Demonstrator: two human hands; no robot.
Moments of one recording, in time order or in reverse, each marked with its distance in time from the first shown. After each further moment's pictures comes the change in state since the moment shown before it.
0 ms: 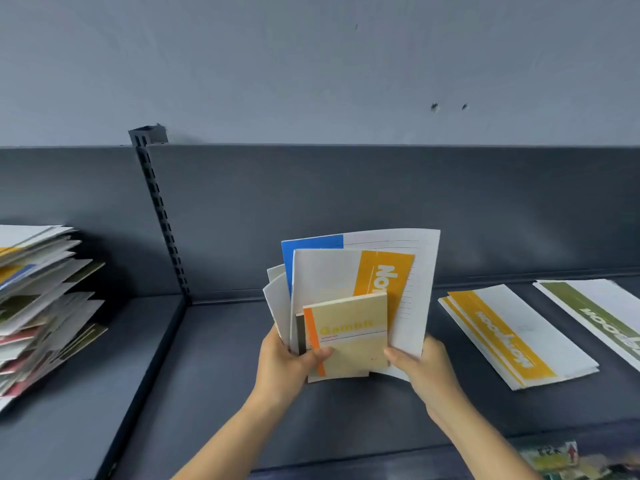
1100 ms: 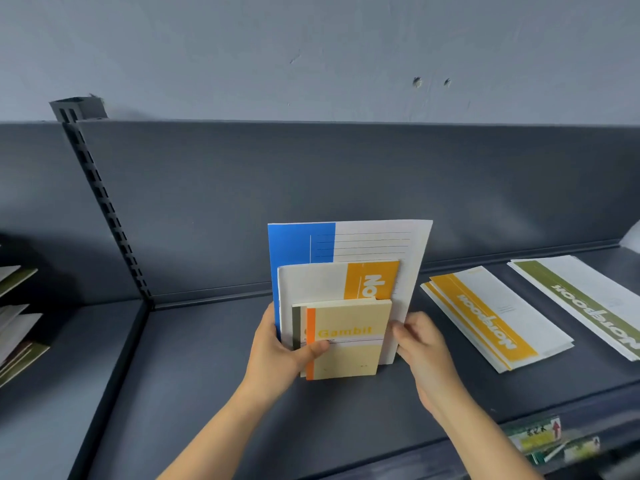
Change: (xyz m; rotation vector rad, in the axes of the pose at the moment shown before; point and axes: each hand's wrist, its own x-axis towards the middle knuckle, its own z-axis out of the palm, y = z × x) left_hand 0.030 -0.009 0.005 -0.011 -0.149 0.043; right_hand 0.013 0.007 0.002 0.124 0.160 -0.010
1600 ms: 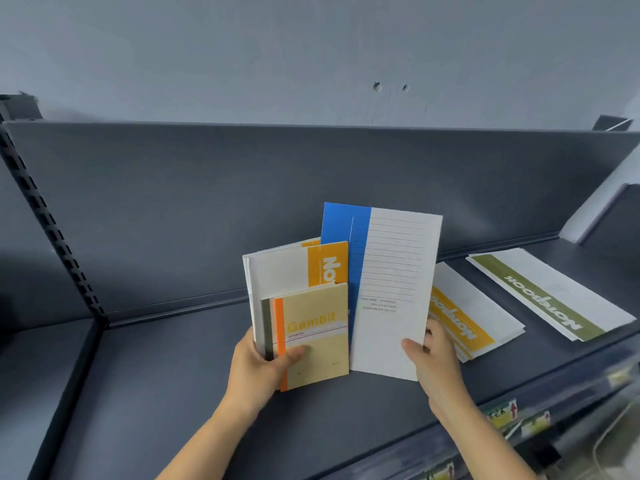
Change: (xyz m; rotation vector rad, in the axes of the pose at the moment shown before) left_hand 0.007 -0.017 0.012 -0.024 -0.047 -0.038; right_hand -0.002 0.011 -0.047 -0.140 0.236 0.007
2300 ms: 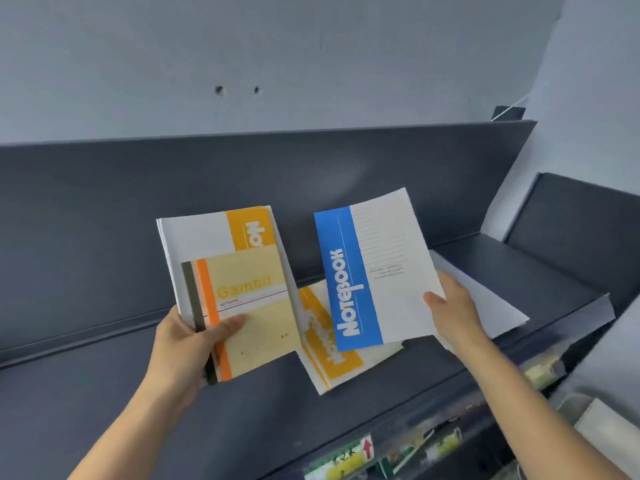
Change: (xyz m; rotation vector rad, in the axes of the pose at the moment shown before) left_hand 0.019 0.085 0.178 -0.152 0.082 -0.126; right_hand 0.152 -0.005 -0.234 -0.275 0.085 -0.114
